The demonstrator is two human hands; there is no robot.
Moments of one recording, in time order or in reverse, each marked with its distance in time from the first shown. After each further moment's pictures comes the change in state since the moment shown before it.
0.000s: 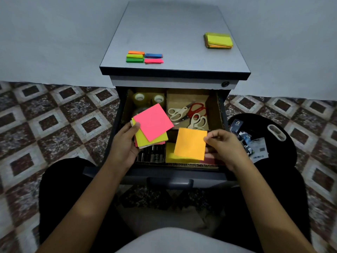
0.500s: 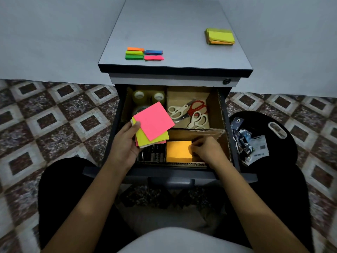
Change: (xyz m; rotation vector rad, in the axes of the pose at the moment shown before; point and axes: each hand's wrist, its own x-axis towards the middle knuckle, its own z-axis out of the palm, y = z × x) left_hand 0.000 0.000 0.000 -0.034 0.006 -0.030; right_hand 0.024 0.021 0.033 -0.569 0.001 0.046
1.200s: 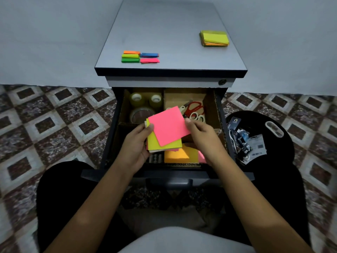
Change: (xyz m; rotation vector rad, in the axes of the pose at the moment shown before) left_hand -0.016 -0.004 0.029 0.058 -0.139 -0.056; right_hand -0.023 -0.032 -0.008 0.461 0.018 -0.248
